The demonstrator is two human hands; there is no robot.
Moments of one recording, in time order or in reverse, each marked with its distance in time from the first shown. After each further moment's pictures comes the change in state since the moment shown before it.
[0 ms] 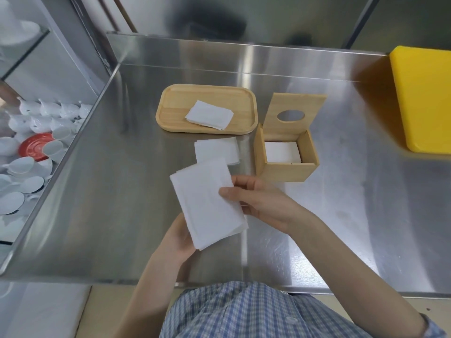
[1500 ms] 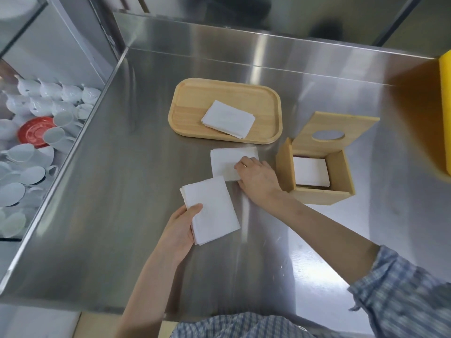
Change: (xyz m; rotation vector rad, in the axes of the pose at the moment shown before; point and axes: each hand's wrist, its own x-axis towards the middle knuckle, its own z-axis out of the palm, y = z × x) left_hand 0.057 0.040 -0.044 -0.010 -0.003 0.019; right_hand 0.151 0.006 -0.031 -1.655 0.315 -0.168
